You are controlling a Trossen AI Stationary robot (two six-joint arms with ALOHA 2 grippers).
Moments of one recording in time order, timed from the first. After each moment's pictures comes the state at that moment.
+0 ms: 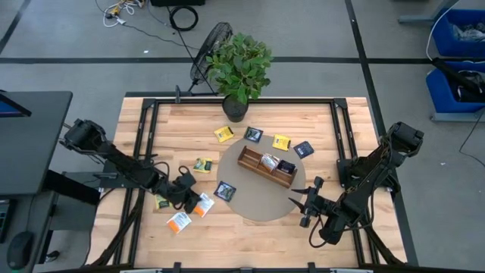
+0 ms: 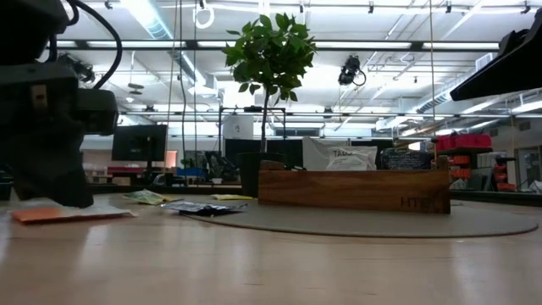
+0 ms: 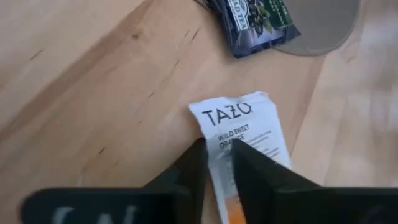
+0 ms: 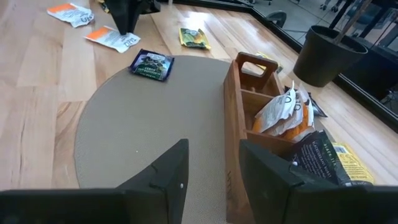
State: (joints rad) left arm -0.54 1.37 0.28 0.24 -0.27 -1.18; right arm 0.92 1.48 0.70 -0.38 1.11 0.89
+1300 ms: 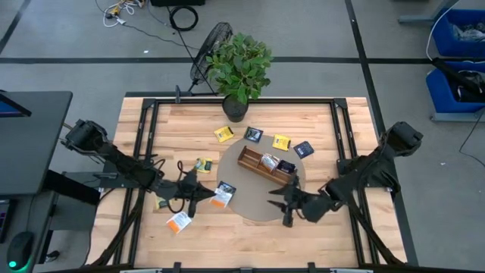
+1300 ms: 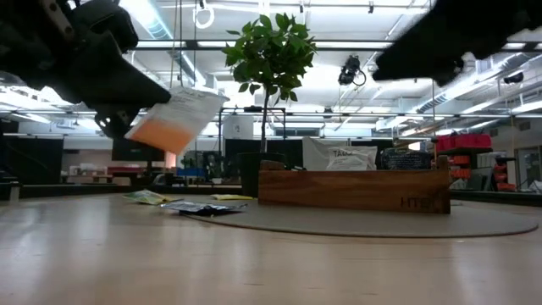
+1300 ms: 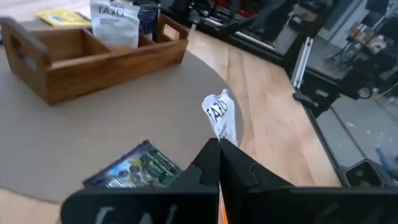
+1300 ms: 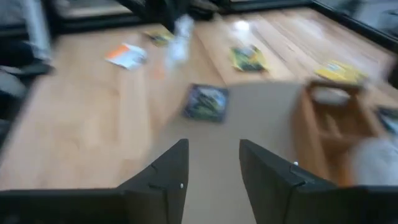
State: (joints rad) left arm -0.54 1.38 0.29 0.79 -0.50 -0.56; right arm 0.65 1.48 0.70 0.18 0.74 0.48
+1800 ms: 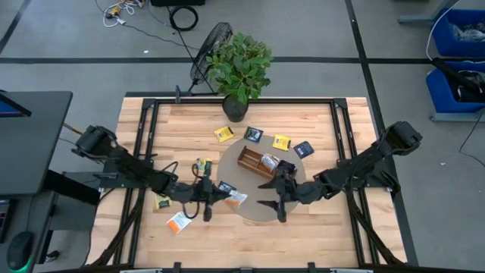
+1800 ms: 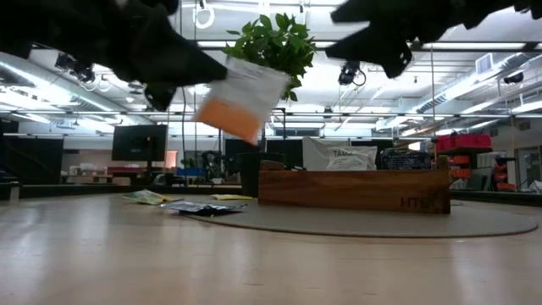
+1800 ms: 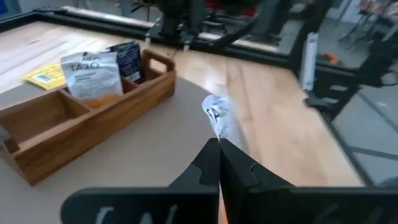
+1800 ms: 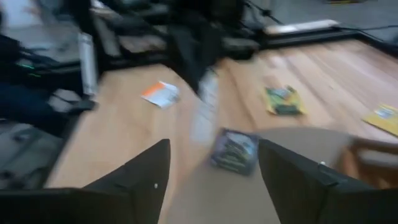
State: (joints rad) left arm -0.48 1.53 0.52 0.73 -0.50 -0.34; right arm 0.49 1.48 0.70 0.43 0.47 0.29
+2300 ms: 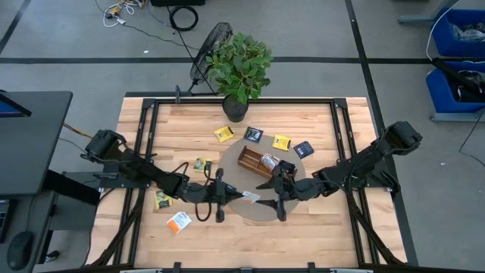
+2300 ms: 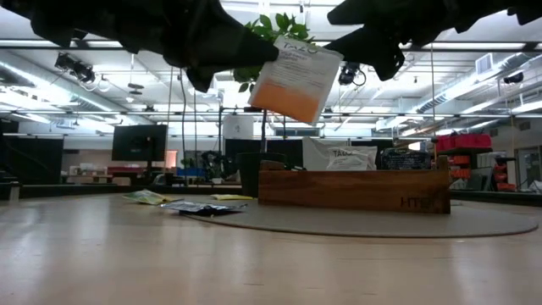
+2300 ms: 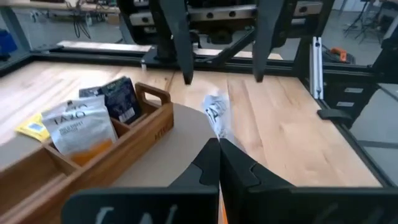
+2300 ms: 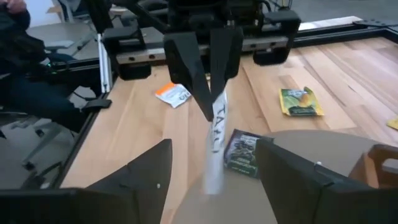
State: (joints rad) left arm -0.43 1.66 0.70 0.73 -0.46 -0.18; right arm 0.45 1.48 0.70 0.43 0.38 0.28
